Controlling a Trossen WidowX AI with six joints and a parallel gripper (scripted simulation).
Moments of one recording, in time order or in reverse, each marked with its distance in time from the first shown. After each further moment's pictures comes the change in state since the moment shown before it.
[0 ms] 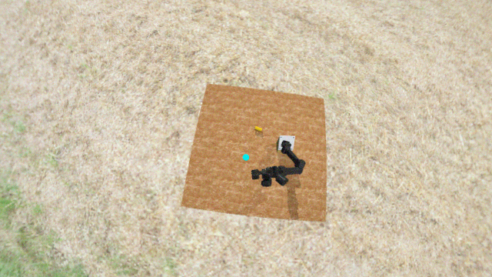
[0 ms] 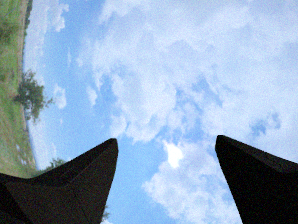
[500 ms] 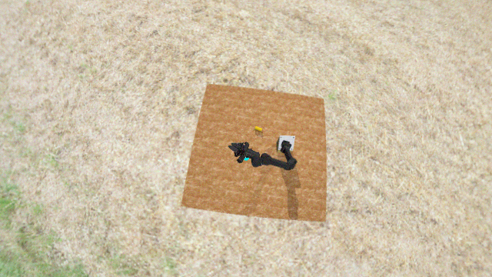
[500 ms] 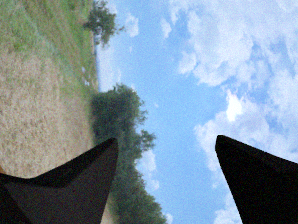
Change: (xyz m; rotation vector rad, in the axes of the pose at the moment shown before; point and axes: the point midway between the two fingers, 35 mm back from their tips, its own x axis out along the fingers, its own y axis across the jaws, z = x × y) arm 0.020 0.168 -0.187 -0.098 0.385 0.481
